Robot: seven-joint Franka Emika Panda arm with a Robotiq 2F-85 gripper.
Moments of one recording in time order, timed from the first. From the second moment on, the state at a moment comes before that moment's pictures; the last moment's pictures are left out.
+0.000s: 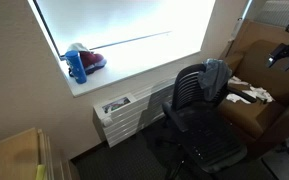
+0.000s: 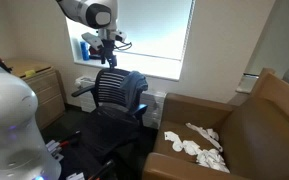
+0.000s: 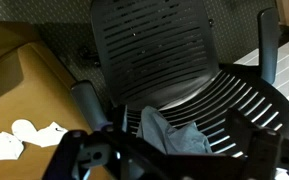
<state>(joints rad) 0.16 -0.25 0.16 -2.46 0.29 2.33 0.25</state>
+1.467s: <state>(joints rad) 0.17 0.10 0.18 -2.44 -0.56 2.99 1.09</state>
